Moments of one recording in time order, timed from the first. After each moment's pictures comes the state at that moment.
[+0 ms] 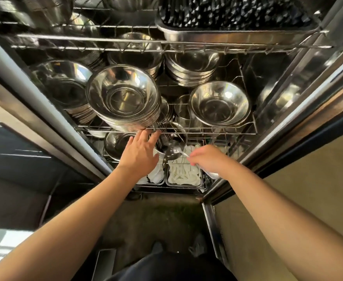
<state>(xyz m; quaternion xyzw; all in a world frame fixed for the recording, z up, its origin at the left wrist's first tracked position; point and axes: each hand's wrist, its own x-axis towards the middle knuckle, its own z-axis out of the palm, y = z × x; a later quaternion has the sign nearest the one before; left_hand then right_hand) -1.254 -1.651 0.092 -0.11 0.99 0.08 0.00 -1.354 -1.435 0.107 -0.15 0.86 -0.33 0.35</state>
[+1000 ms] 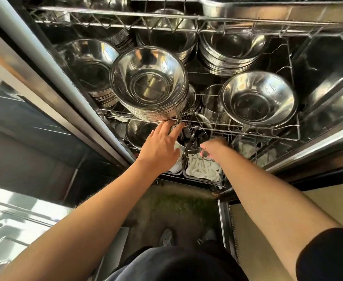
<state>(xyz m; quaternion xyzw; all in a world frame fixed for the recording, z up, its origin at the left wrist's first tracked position) -1.253 -1.642 0.097 -0.13 0.99 0.11 0.01 -1.413 -1.522 -0.007 0.13 0.81 -0.42 0.38</state>
